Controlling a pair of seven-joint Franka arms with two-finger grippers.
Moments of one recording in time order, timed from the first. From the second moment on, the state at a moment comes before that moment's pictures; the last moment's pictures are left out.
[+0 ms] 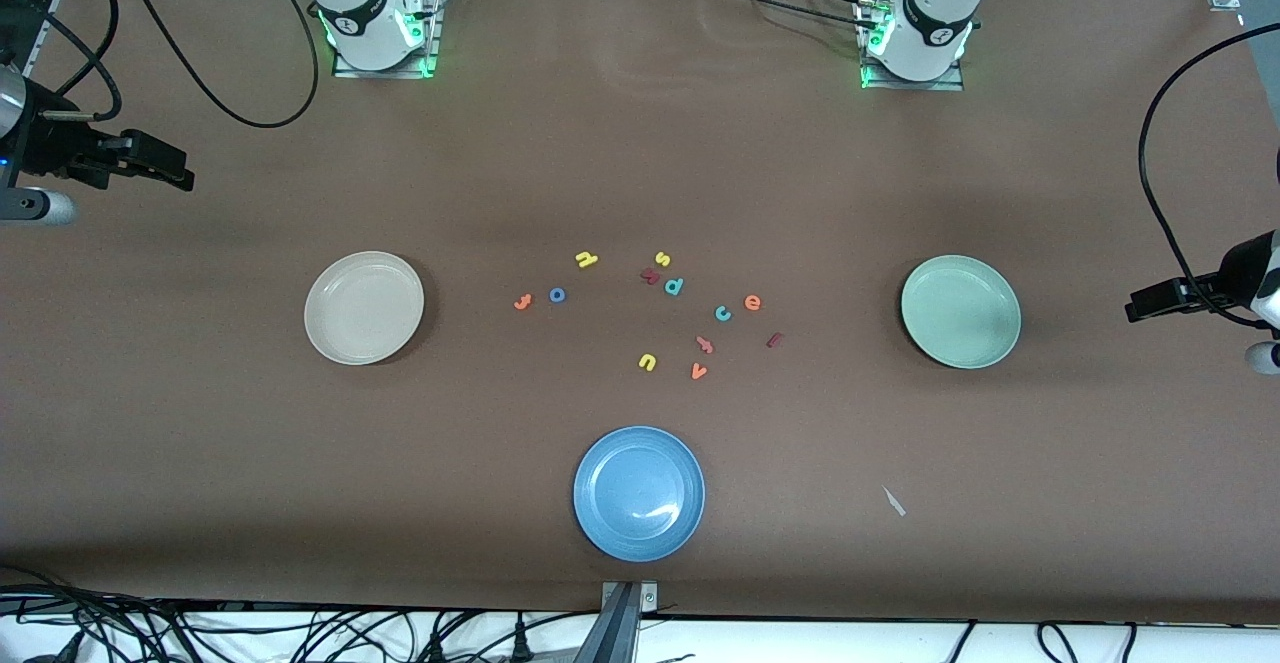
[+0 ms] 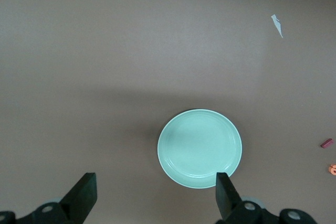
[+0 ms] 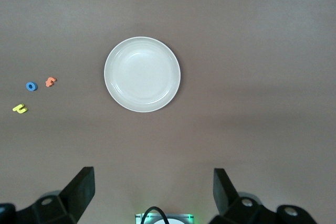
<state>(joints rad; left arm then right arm) 0.16 0.33 -0.03 -1.42 0.04 1.68 -0.01 -0.01 0.06 0.01 -1.56 0.00 1.49 0.01</state>
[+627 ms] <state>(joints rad) 0.19 0.24 -0.03 -1.42 0.04 1.63 -0.01 0.00 0.06 0.01 -1.56 0.00 1.49 0.04</state>
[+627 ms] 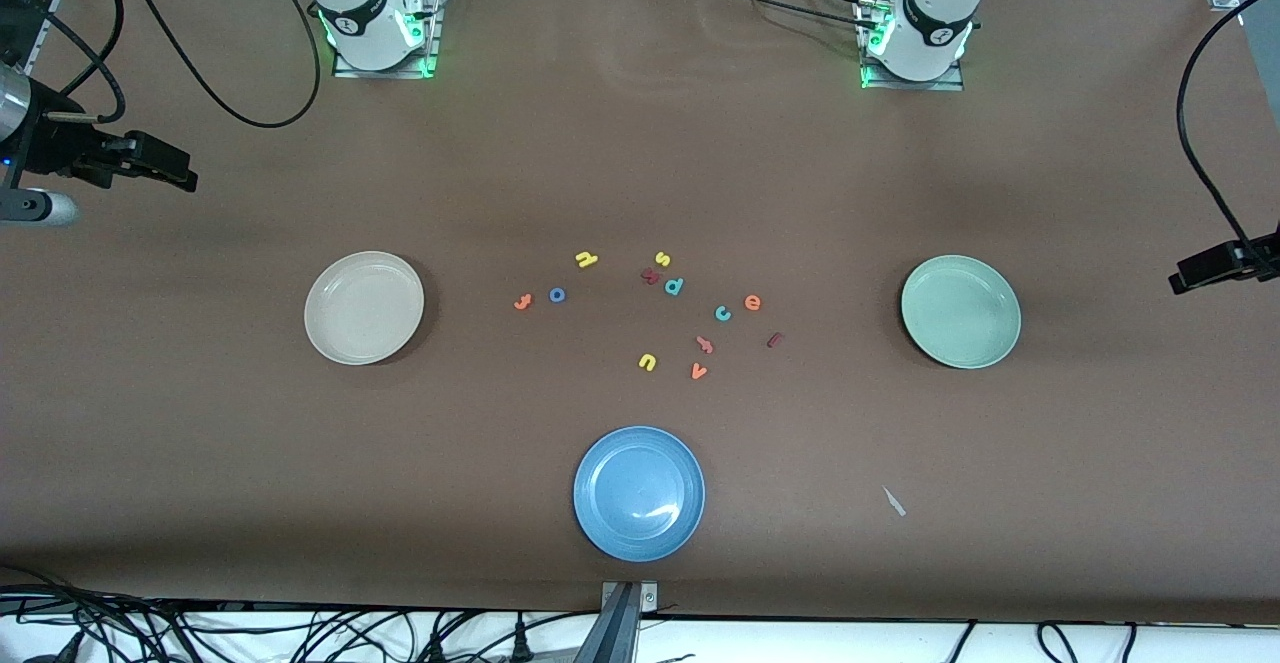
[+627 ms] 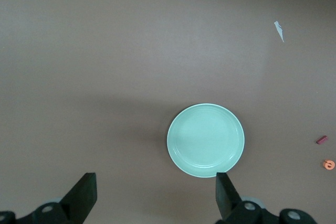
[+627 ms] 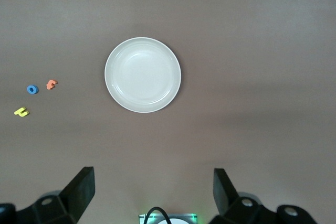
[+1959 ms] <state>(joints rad) 0.19 0.25 -0.05 -1.43 0.04 1.56 -0.01 -0.01 0.06 0.01 -1.56 0.00 1.49 0.05</state>
